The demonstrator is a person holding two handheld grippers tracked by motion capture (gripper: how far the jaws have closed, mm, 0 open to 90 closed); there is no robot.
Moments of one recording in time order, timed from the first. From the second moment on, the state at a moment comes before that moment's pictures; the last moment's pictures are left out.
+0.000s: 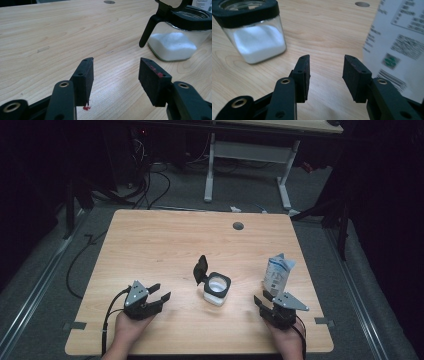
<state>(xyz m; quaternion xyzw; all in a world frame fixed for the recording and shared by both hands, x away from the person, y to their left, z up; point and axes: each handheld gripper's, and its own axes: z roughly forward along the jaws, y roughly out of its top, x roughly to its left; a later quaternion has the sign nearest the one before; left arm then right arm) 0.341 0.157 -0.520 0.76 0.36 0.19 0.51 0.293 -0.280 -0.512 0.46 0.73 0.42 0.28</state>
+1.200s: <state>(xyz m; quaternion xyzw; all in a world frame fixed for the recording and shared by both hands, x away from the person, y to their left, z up) 0.362 0.114 -0.495 0.74 0.41 0.19 0.50 0.329 -0.242 -0.506 0.43 0.75 0.42 0.28</state>
